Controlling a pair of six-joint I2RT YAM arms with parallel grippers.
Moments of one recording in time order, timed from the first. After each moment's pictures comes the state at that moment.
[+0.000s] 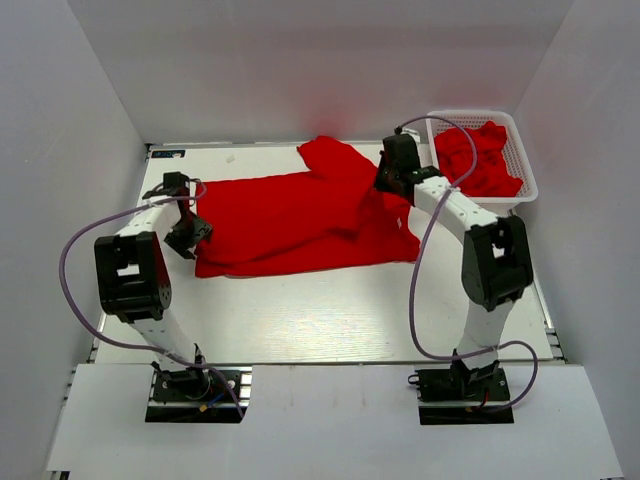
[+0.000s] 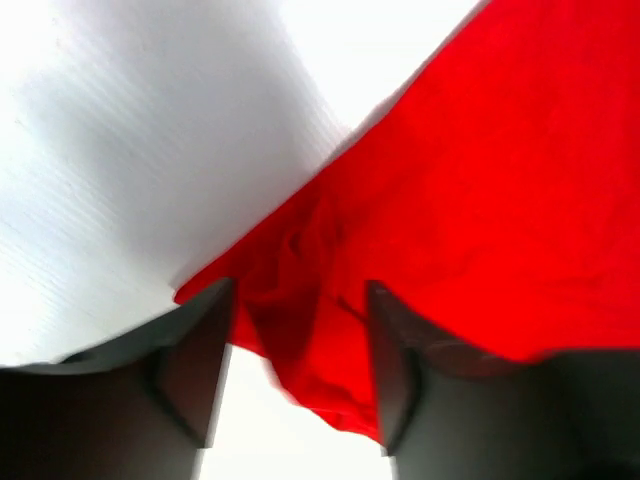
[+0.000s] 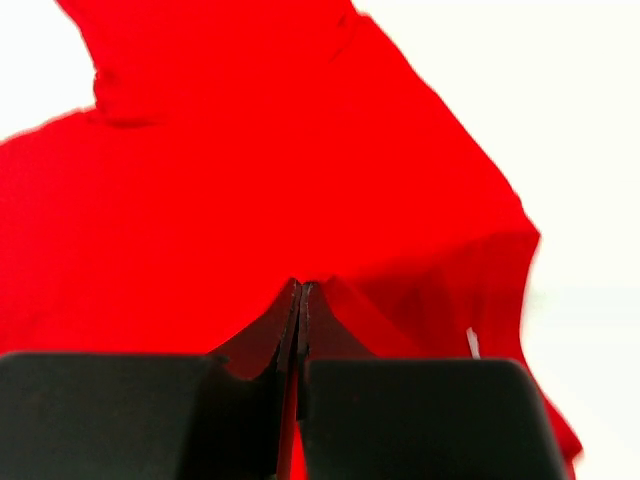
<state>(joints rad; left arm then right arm) 0.10 1.75 1.21 -0.76 -0.16 -0.79 0.40 1.85 1.46 -0.29 0.17 0.49</state>
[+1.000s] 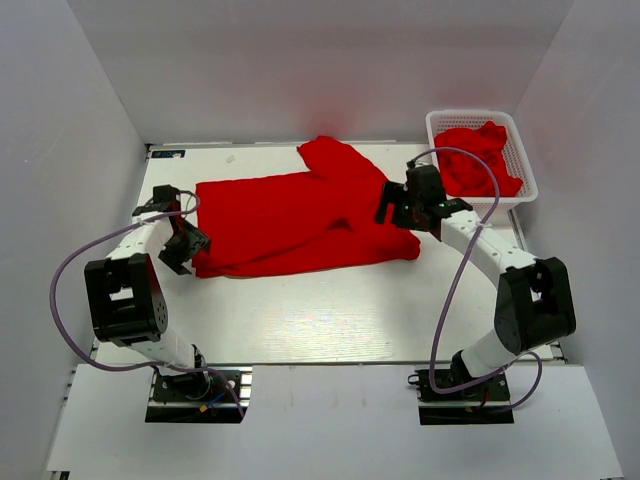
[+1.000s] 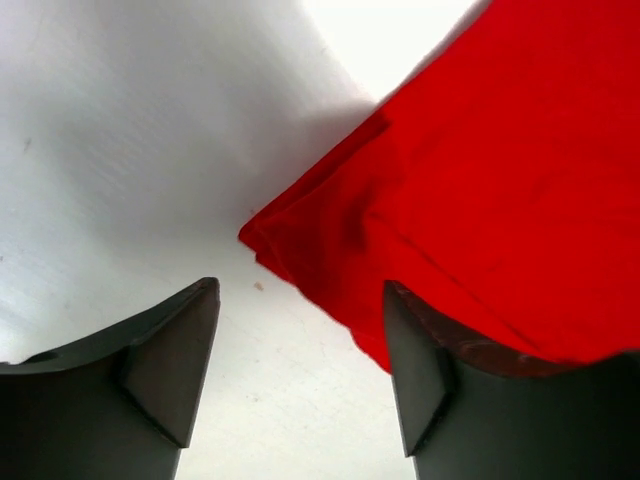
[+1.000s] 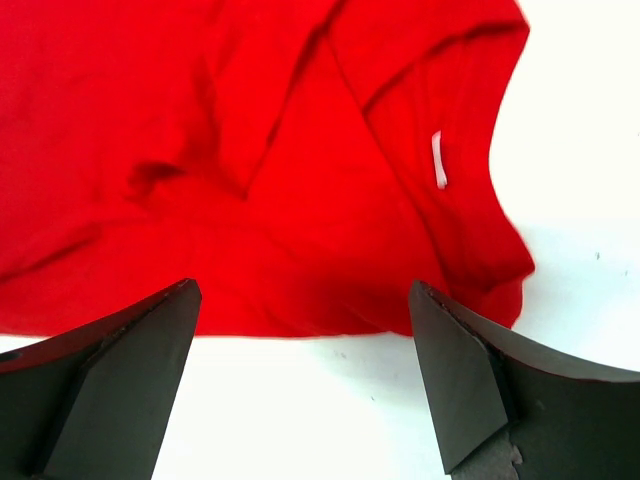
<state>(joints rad) 0.15 1.59 1.06 -0.78 -0.10 -0.75 0.37 1.54 1.12 -0.35 0.00 0.43</state>
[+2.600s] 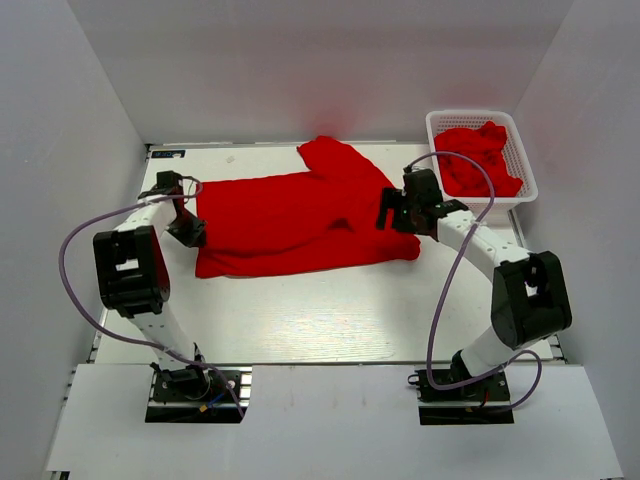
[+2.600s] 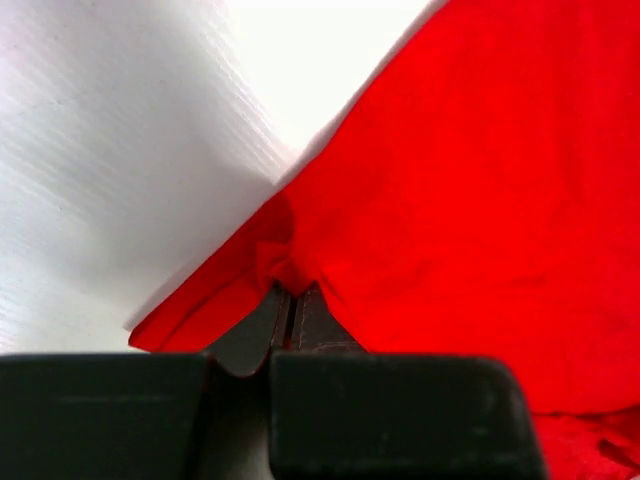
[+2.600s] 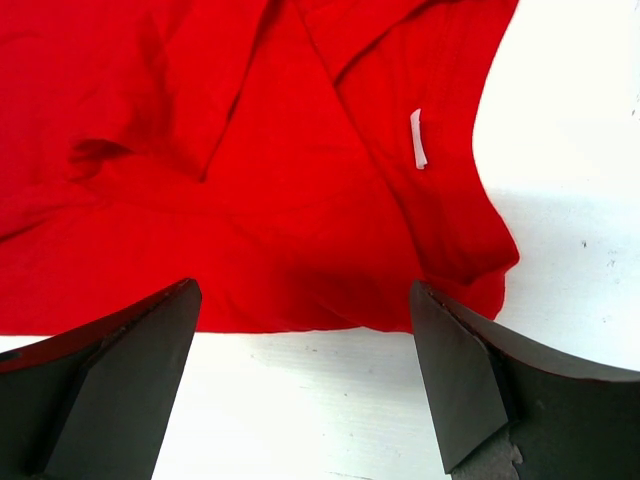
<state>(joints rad) 0.15 1.80 1.23 -0.67 -0.03 -0.75 0.37 1.57 1.09 -0.36 0.02 0.38</state>
